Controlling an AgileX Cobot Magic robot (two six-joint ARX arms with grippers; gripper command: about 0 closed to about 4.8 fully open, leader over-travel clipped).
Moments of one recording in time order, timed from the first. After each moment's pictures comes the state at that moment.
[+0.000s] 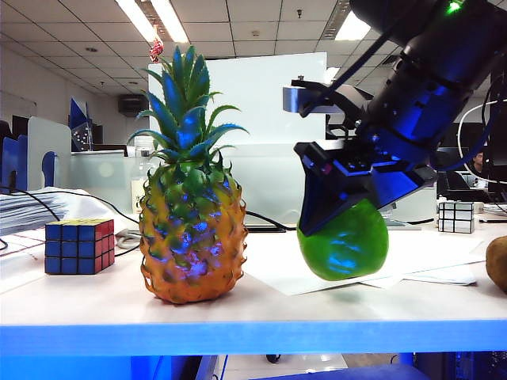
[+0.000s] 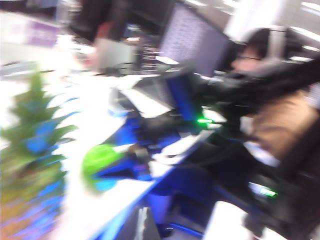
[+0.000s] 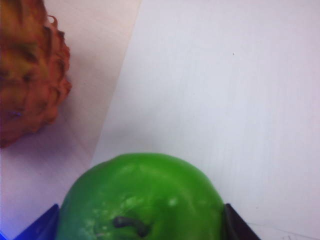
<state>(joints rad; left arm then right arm) -0.09 0.00 0.18 -0.05 0.98 -0.46 0.67 1.37 0.72 -0.13 0.07 -0.07</state>
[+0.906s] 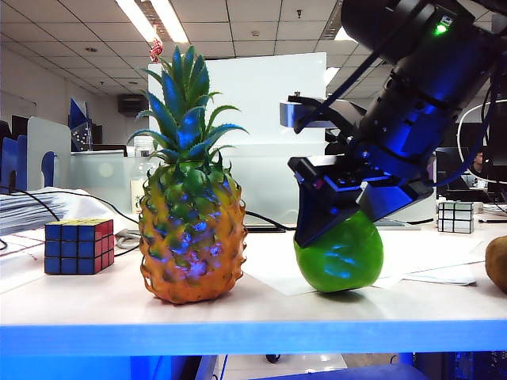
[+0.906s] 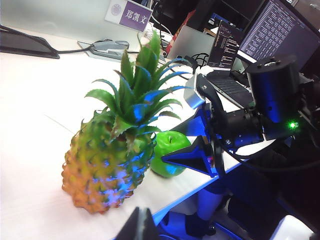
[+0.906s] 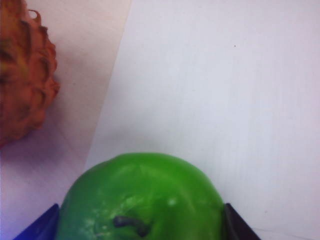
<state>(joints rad) -0.09 0.00 0.18 -0.26 0.74 -0.36 0.67 1.43 0.73 -0.10 0.07 -0.03</state>
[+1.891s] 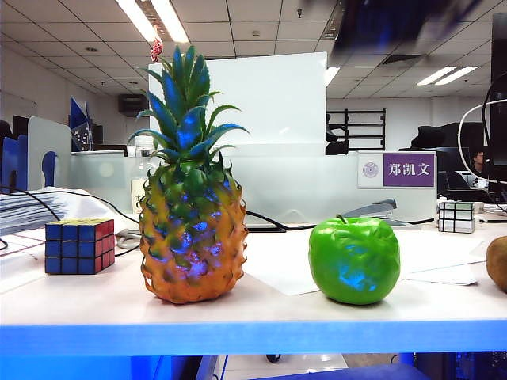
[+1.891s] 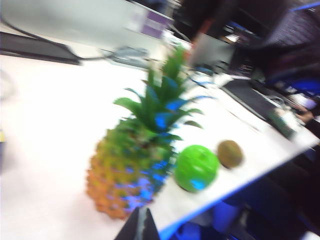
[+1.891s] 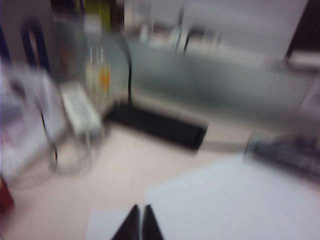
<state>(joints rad) -0.09 0.00 0.18 -0.26 0.65 -0.36 0.64 1.09 0.72 0.27 0.25 -0.03</state>
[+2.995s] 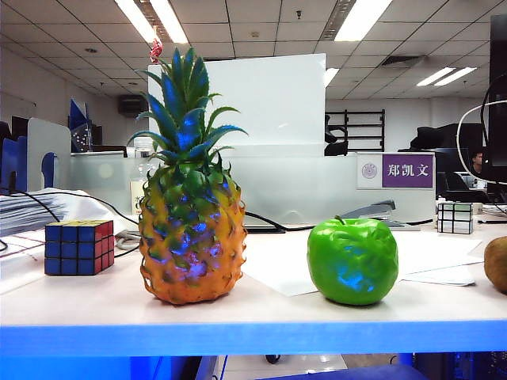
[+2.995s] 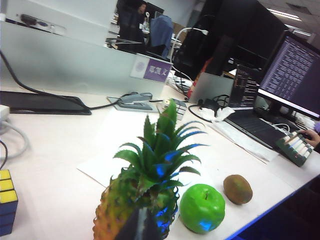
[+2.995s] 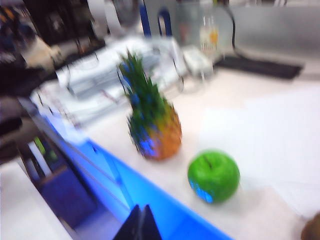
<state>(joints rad) -0.09 0.00 0.19 -0.11 0.60 -0.36 0.64 0.00 0.64 -0.82 -0.15 0.16</state>
